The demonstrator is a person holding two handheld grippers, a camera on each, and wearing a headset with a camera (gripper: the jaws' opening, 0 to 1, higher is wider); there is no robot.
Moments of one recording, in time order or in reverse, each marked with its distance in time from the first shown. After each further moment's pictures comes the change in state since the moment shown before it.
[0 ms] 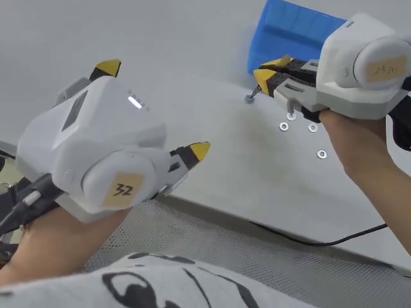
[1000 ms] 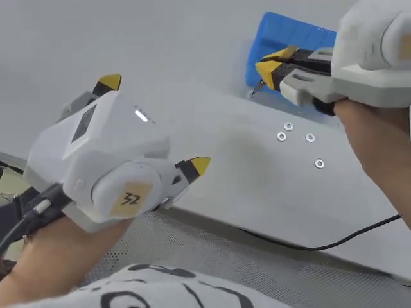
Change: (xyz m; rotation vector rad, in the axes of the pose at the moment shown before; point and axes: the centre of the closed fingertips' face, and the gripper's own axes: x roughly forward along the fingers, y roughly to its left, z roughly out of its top) left arm 0.002 -0.003 -0.004 0.008 0.022 -0.012; right arm -0.026 -0.004 0.047 0.009 -0.028 0.023
